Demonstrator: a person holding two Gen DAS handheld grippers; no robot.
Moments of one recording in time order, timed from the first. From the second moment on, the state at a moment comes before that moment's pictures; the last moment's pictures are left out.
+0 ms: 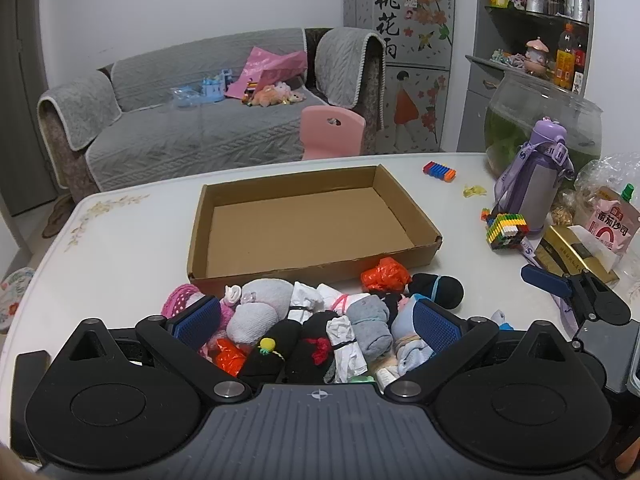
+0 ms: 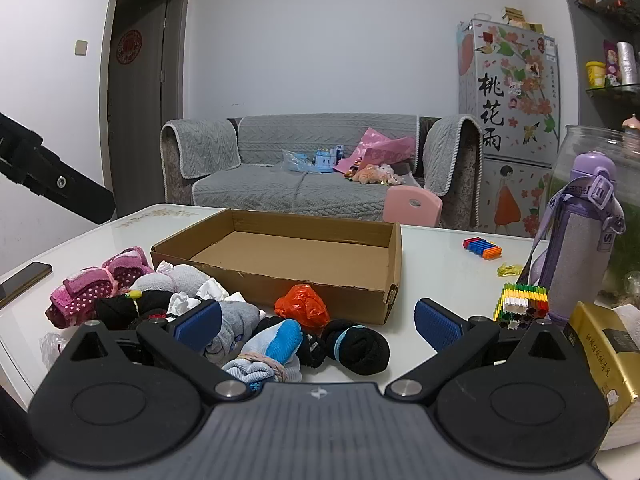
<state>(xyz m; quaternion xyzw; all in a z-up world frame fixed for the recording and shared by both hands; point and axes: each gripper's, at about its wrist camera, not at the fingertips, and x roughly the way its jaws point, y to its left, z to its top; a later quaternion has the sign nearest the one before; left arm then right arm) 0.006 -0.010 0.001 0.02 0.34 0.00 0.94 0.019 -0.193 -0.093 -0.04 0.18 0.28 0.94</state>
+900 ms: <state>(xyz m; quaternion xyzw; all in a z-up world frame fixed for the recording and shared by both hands) 0.005 -0.008 0.000 0.01 0.34 -0.01 0.94 0.019 -0.190 -0.096 -0.05 0.18 0.28 0.94</state>
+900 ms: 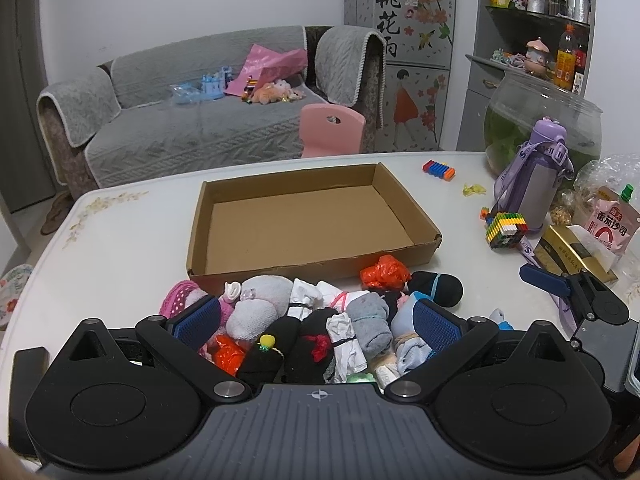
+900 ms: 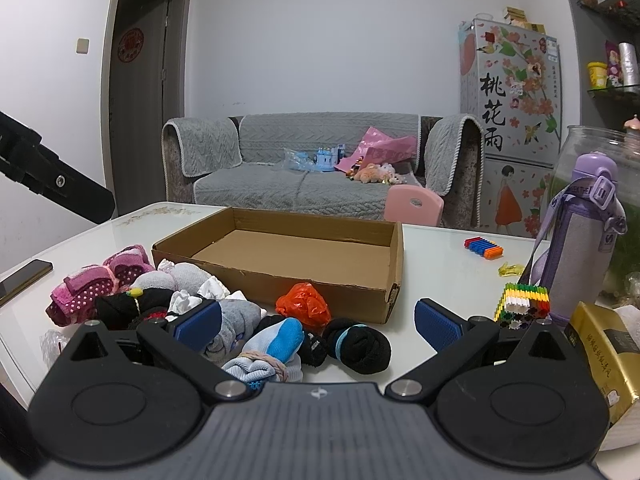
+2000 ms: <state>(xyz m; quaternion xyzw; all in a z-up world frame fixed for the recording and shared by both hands) -0.025 0.032 -0.100 0.16 0.41 -0.12 0.89 0.015 -0.210 -0.096 -0.07 0.19 0.33 0.92</state>
